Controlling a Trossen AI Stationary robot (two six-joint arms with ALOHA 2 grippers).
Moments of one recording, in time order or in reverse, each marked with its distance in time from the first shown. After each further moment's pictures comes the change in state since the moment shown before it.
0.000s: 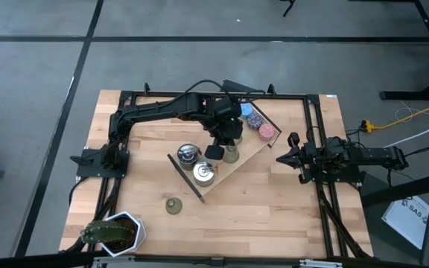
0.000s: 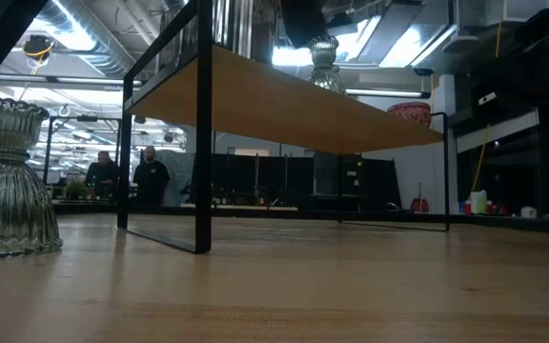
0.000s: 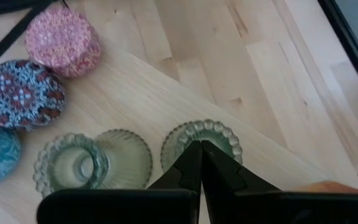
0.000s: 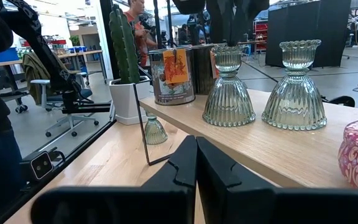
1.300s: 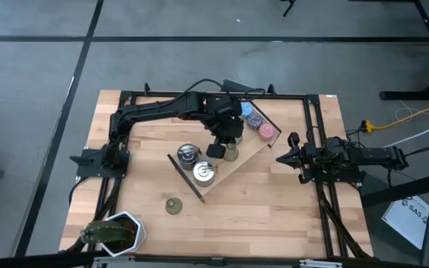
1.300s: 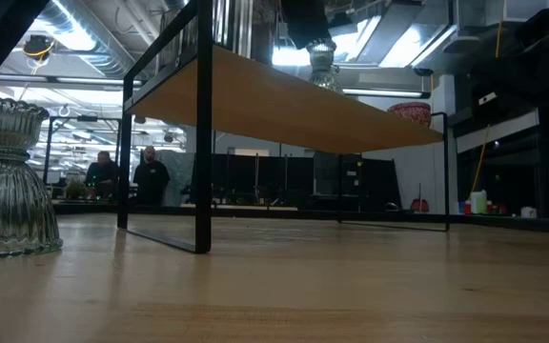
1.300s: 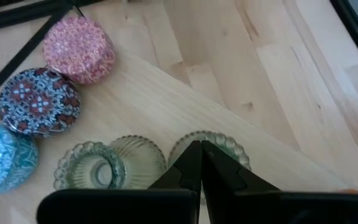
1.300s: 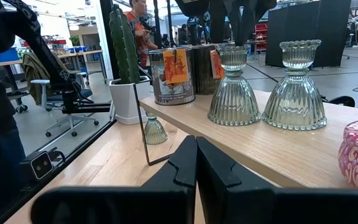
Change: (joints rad) left arm 0.006 0.004 -0.004 0.032 -0.023 0.016; right arm 0.000 0.000 0.000 0.000 0.000 0.000
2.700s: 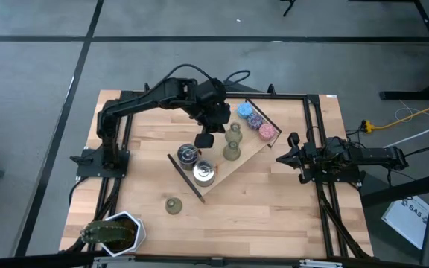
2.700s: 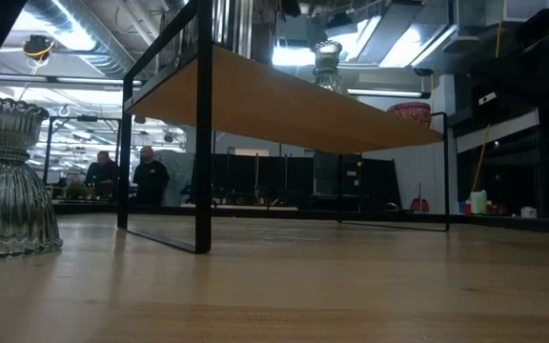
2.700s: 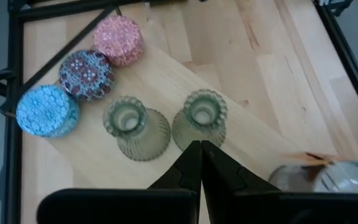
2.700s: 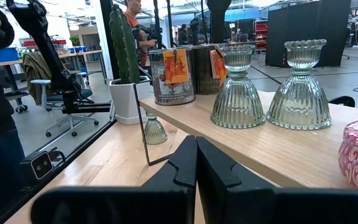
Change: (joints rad) left arm 0.046 -0.134 0.016 -0.114 -0.002 -0.059; right arm 0.000 0.000 0.000 0.000 0.000 0.000
